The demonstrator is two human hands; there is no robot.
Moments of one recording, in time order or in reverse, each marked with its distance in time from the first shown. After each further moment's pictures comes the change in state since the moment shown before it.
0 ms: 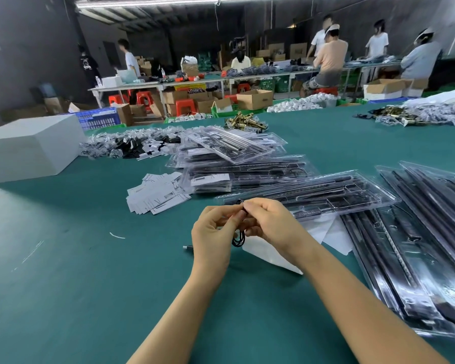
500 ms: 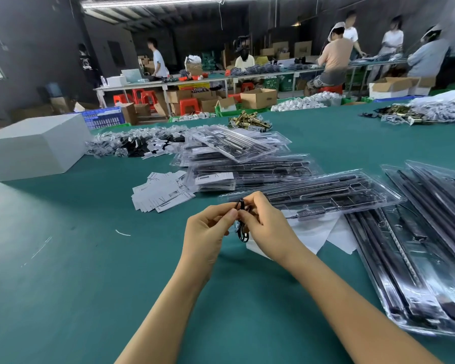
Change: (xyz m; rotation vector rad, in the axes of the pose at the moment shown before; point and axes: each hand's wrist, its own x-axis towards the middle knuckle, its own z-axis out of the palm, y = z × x) left_hand 0.002 0.011 -0.025 -0.081 -0.144 -0.093; right_hand -0.005 0.008 0.013 -0.420 0.113 -0.237
